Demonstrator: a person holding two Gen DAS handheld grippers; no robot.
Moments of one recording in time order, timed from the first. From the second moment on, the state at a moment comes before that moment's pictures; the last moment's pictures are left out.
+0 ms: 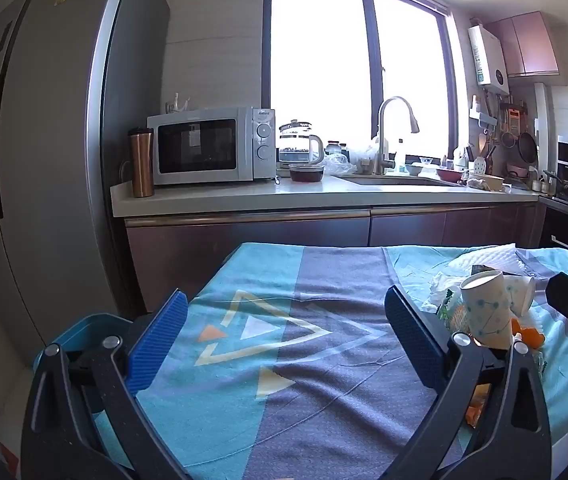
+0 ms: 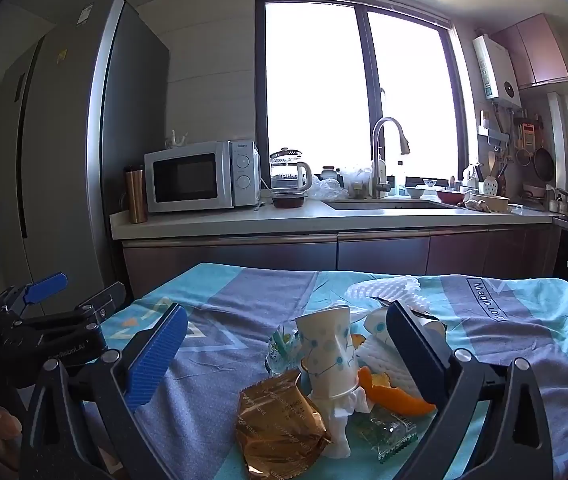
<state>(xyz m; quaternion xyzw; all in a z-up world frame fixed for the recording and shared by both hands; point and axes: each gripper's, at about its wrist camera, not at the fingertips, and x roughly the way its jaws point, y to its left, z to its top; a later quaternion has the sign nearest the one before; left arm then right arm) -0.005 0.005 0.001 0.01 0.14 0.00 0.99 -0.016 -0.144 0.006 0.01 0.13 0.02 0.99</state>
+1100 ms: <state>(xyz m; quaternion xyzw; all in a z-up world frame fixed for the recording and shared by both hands) -0.015 0.004 0.002 0.01 0.11 0.00 0.99 -0.009 -0.148 0.004 0.02 0.12 0.03 0.99</state>
